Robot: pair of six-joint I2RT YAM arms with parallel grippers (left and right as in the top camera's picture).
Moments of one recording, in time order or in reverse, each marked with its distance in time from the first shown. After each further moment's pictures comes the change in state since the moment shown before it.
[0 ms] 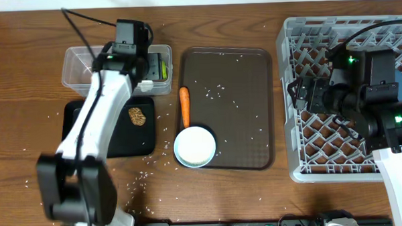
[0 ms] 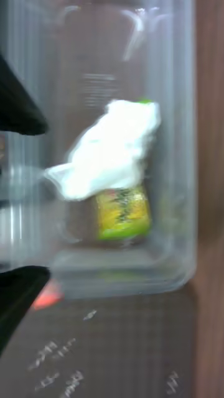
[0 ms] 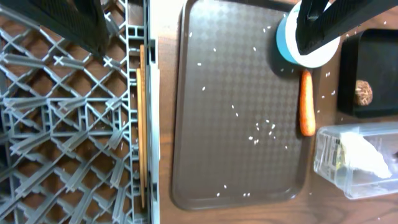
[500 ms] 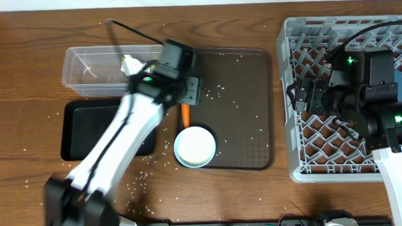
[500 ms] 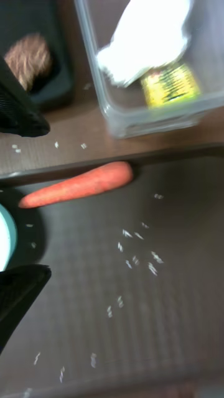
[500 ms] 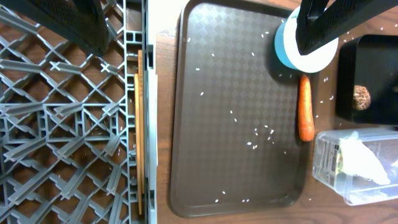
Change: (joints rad) left arm -0.292 -0.083 -0.086 -0.079 -0.011 -0.115; right arm 0.000 0.001 0.000 -0.015 -0.011 0.000
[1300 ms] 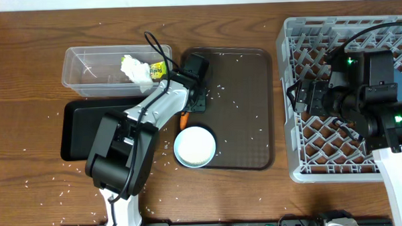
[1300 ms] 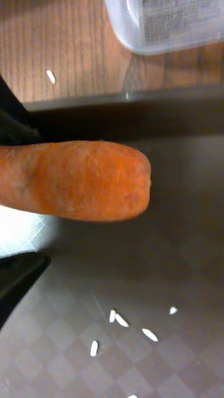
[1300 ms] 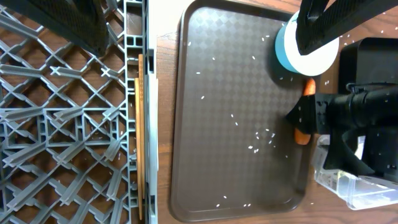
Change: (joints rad) left arm -0.008 0.371 -0.023 0.161 -0.021 -0.153; right arm 0.000 0.000 0.000 -0.013 0.000 0.000
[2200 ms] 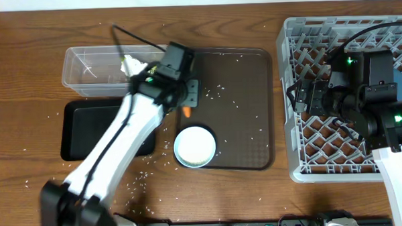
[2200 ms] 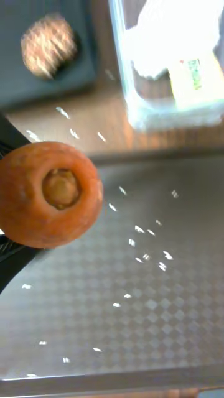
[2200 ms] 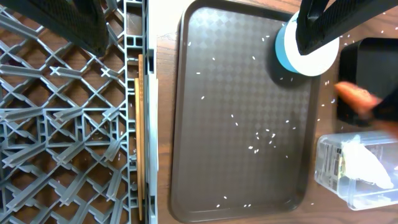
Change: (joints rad) left arm 0.015 -0.435 0.033 -0.254 0.040 0.085; right arm 0.000 0.002 0.000 0.000 0.000 0.000
